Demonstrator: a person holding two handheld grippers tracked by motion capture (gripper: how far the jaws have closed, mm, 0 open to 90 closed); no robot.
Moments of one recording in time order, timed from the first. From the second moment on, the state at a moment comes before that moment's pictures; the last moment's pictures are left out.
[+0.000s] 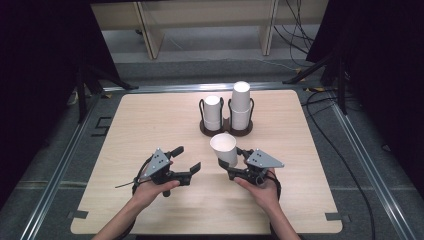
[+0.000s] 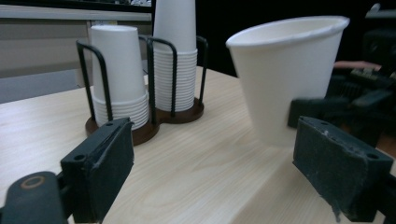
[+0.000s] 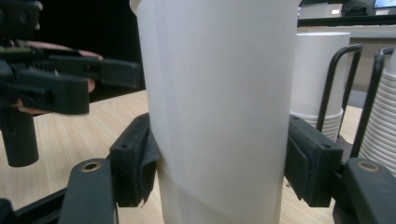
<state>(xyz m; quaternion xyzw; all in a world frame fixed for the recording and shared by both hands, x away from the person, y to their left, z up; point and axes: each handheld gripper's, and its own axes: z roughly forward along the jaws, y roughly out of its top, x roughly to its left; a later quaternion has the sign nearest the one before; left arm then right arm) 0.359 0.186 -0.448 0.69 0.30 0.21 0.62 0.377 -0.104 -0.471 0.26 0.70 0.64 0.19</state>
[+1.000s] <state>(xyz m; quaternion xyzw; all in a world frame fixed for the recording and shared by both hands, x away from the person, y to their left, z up) 0.389 0.121 -0.429 0.70 0.29 0.13 0.63 0.380 -0.094 -0.474 0.26 0.71 0.64 0.19</state>
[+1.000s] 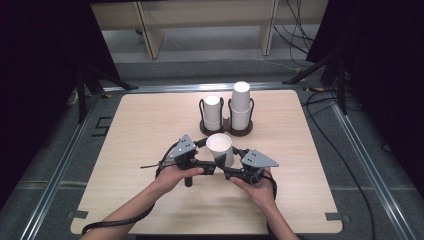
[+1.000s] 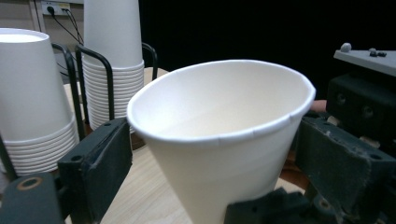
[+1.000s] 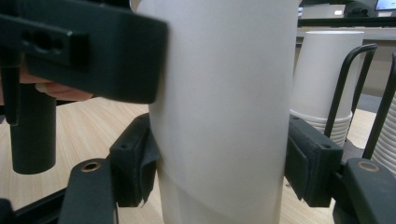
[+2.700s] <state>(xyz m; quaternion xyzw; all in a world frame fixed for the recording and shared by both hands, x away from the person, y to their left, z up) 0.386 0.140 -0.423 0.71 0.26 0.26 0.60 0.378 -0.095 -0.464 0.21 0.75 0.58 0.22</state>
